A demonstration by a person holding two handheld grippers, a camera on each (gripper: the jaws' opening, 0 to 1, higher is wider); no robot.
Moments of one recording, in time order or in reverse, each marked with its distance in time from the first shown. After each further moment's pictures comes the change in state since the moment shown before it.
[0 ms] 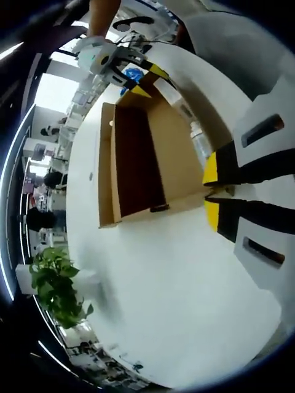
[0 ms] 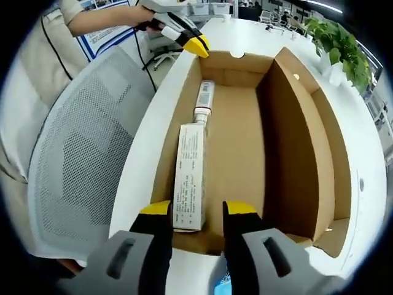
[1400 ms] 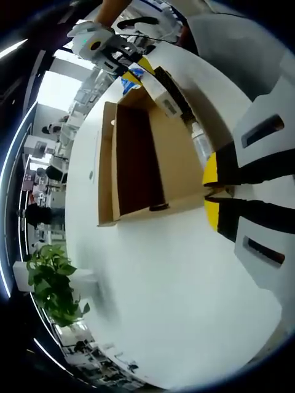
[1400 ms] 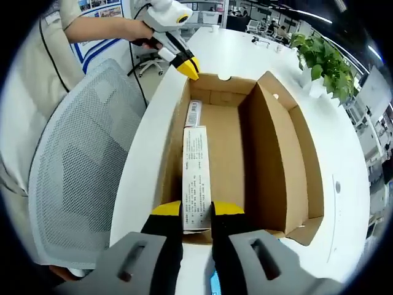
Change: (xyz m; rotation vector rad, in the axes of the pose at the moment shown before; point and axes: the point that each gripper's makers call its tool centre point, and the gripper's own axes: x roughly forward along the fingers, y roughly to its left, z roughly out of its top) left arm -0.004 -0.006 0.001 -0.027 0.004 -0.002; right arm -0.043 -0.006 0.028 -0.006 -0.057 -0.166
